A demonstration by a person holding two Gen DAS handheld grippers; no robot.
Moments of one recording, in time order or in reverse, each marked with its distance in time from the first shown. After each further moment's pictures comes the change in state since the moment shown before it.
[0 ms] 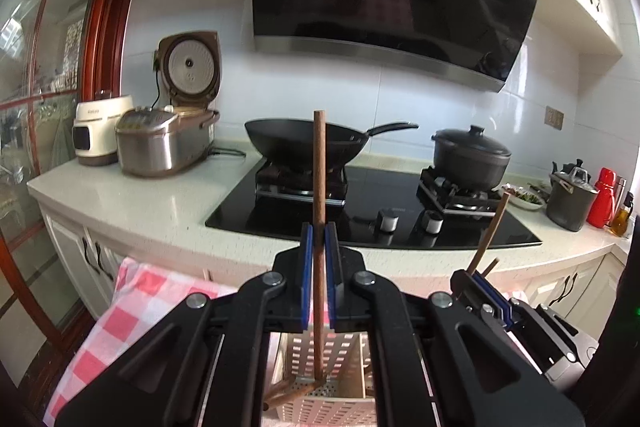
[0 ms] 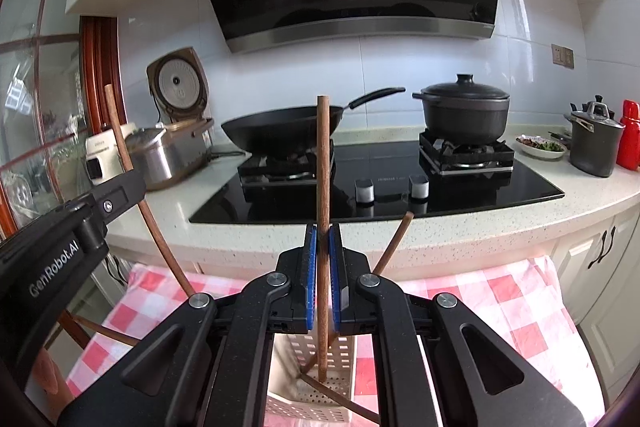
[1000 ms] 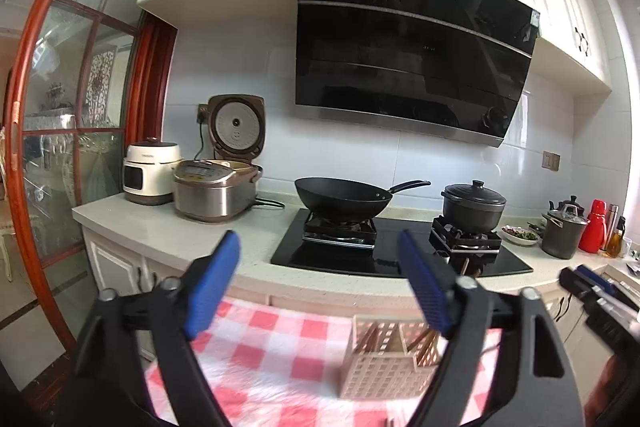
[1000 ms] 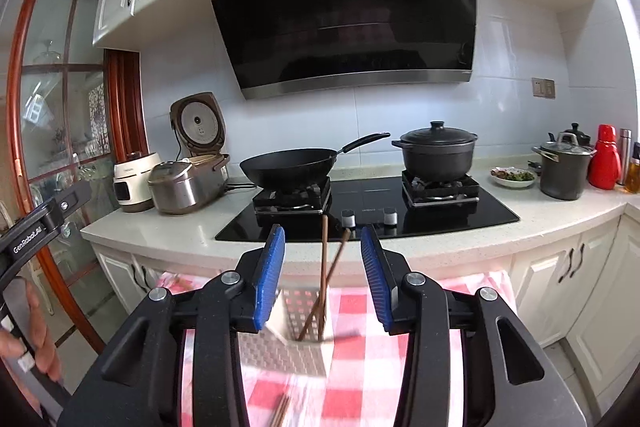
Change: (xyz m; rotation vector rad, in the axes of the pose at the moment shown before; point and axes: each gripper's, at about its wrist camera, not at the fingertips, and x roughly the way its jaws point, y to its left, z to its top) left arm -0.183 0.081 -0.001 -0.009 -0.209 0.044; right arm -0.183 -0.038 -0.001 0.022 -0.128 0.039
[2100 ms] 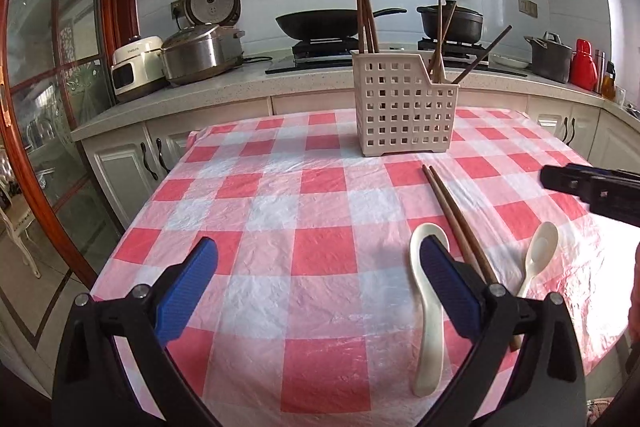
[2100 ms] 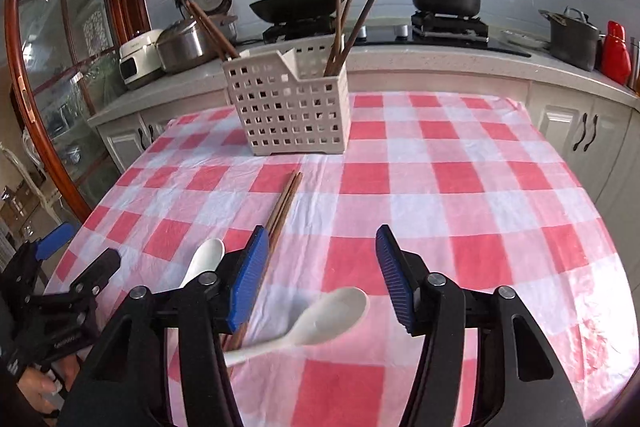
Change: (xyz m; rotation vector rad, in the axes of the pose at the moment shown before) left arm -0.062 0.027 -0.246 0.216 0.399 -0.015; right arm 0.010 0.023 -0.204 0.006 0.441 0.030
